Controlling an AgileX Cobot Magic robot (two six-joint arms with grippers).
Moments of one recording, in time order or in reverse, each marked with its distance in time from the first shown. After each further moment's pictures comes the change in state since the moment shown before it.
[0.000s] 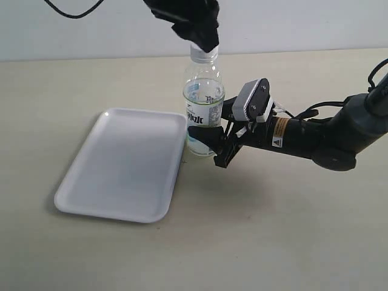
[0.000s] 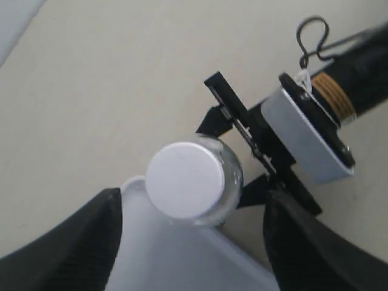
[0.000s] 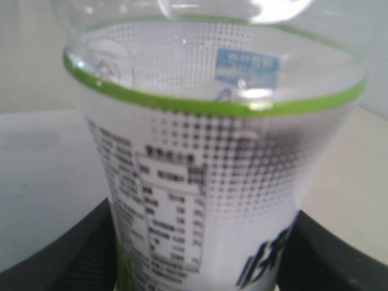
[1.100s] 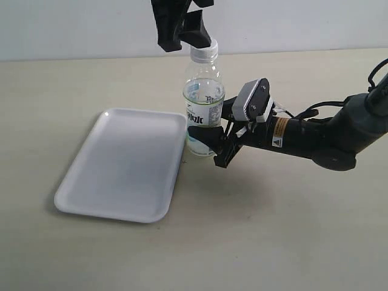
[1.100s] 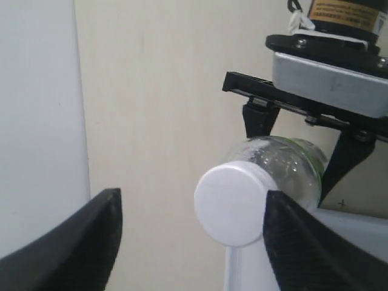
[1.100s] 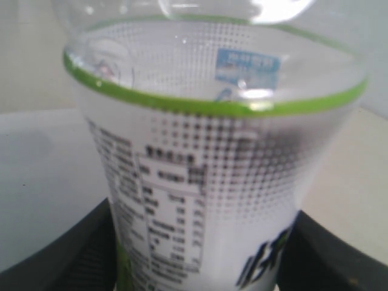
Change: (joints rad) left arm 0.000 0.010 0.000 0.004 -0.106 0.656; right arm 0.000 0.000 0.000 0.000 0.003 0.000
